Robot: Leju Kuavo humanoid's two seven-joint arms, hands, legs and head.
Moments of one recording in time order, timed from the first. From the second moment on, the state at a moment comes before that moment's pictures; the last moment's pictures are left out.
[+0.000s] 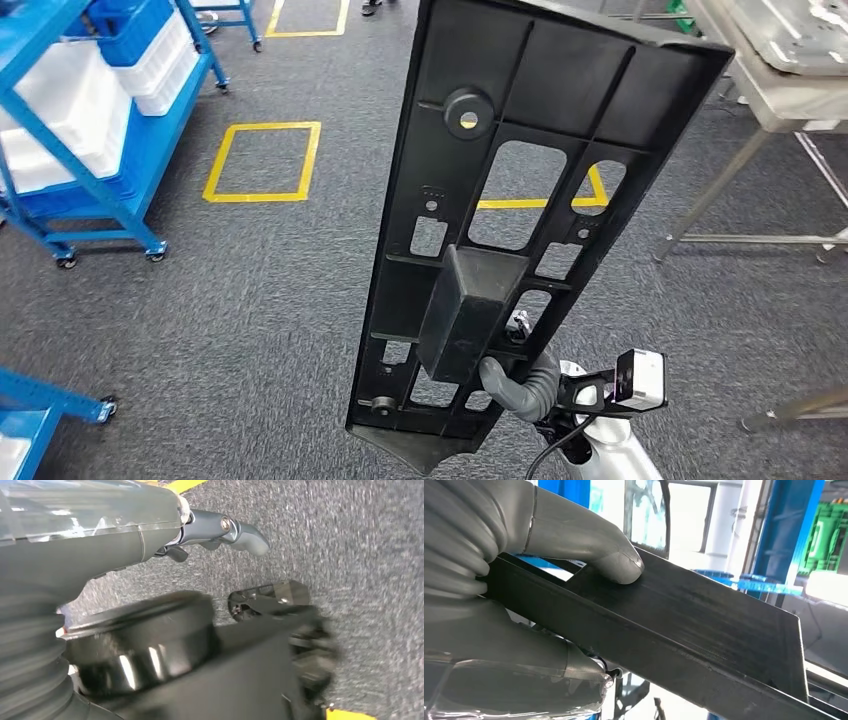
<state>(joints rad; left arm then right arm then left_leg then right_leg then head) -0.12 -0.20 1.03 -0.18 -1.17 0.05 -0.15 -0.12 -0.12 0.35 -1.73 -0.29 0.69 -0.64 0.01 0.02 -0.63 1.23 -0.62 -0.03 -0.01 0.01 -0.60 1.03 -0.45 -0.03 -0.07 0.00</state>
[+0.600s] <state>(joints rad) -0.12 -0.20 1.03 -0.18 -1.19 0.03 -0.15 0.00 -0.16 0.27 -1.82 -0.27 0.65 -0.66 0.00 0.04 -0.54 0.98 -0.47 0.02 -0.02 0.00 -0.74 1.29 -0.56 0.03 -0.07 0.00</state>
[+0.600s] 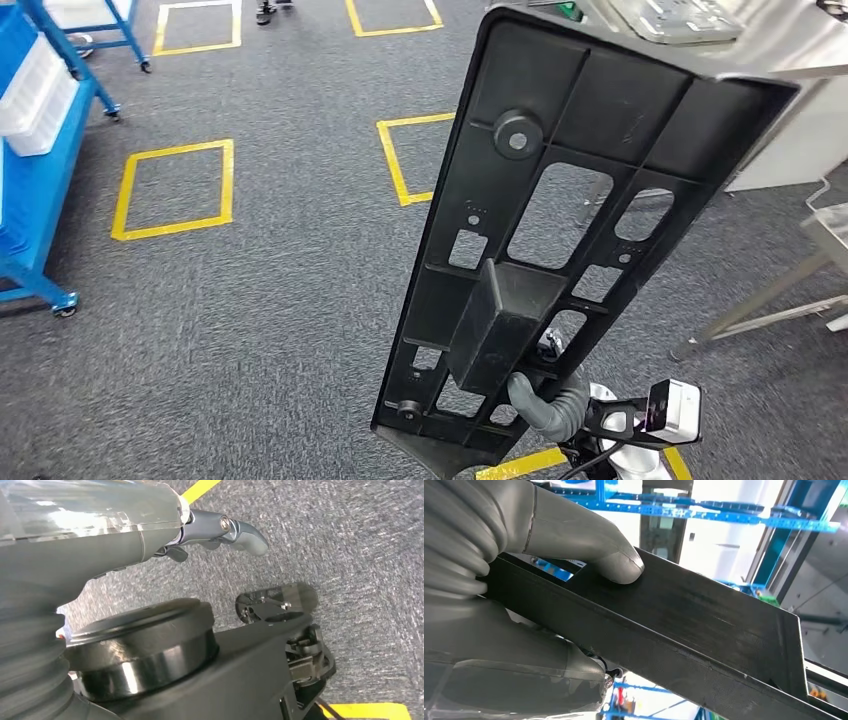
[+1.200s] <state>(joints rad) -0.11 -0.21 1.03 -0.18 -1.19 0.02 -0.15 0.14 -0.18 0.25 -1.92 -0.19 0.60 -0.67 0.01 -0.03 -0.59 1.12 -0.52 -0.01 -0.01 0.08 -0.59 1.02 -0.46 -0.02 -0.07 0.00</state>
